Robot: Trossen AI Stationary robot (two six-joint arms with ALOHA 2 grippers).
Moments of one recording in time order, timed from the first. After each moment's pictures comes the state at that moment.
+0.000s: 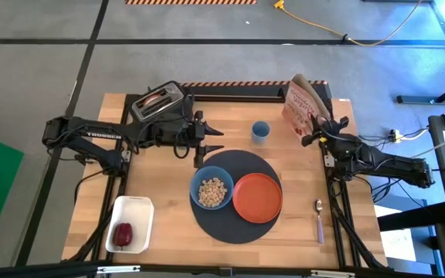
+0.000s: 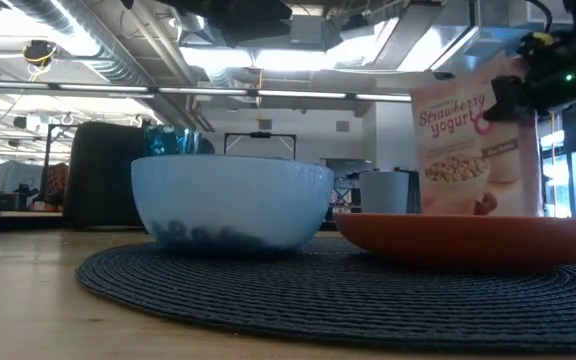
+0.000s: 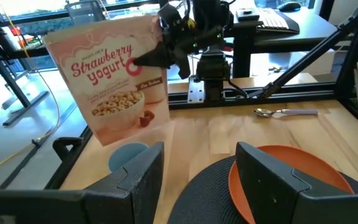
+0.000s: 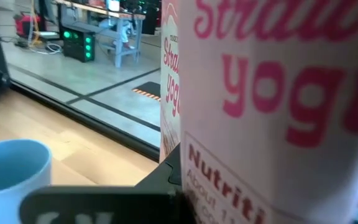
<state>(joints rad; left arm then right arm) 0.08 1.30 0.95 0.11 -0.04 0.11 -0.15 0.20 0.24 -0.23 0.95 -0.01</state>
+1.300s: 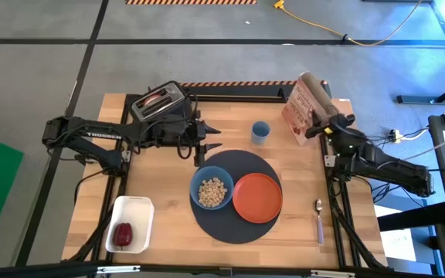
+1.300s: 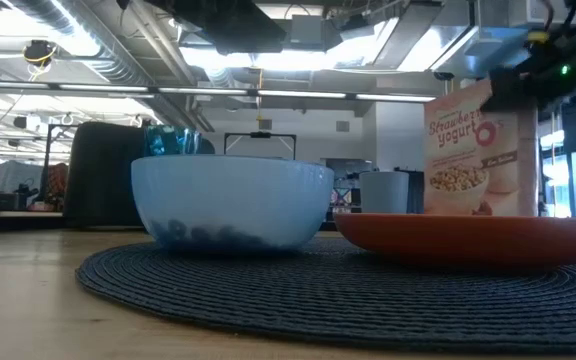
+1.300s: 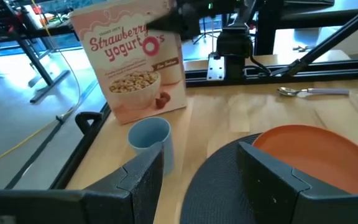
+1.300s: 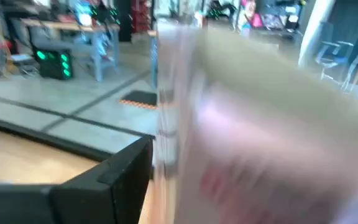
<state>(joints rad) 0.08 1.30 0.95 0.03 -0.14 0.11 -0.30 0.20 0.29 -0.21 0.91 0.06</state>
